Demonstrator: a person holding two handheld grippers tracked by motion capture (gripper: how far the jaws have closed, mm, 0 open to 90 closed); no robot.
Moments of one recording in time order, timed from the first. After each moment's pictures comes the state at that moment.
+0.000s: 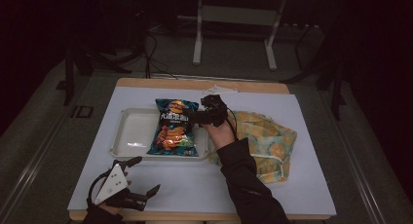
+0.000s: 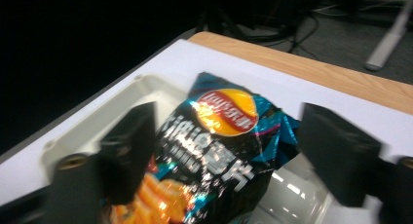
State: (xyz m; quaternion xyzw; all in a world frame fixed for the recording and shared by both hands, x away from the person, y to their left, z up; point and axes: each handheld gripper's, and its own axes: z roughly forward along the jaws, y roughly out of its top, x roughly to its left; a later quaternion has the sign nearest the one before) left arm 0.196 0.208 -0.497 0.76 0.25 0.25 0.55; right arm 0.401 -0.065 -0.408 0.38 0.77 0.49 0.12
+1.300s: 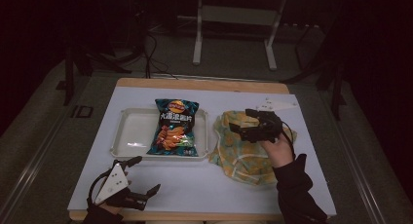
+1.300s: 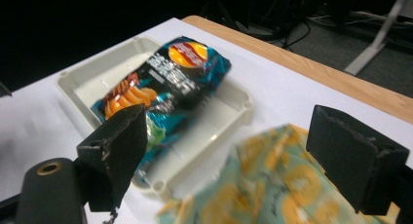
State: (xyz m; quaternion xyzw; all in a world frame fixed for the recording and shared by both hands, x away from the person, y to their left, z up) left arm 0.196 0.207 -0.498 0.76 0.26 0.25 0.55; right arm 0.351 -0.200 -0.387 0.33 0.80 0.48 0.15
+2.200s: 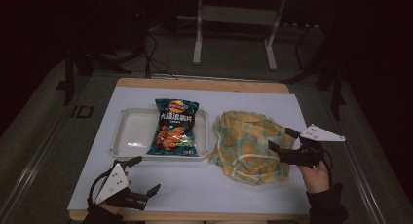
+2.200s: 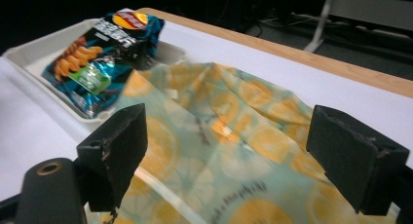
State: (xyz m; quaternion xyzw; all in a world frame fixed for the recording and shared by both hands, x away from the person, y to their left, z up) left arm 0.197 0.207 -0.498 0.76 0.26 0.25 0.54; right arm 0.301 -0.306 -0.422 0.37 0.76 0.48 0.22
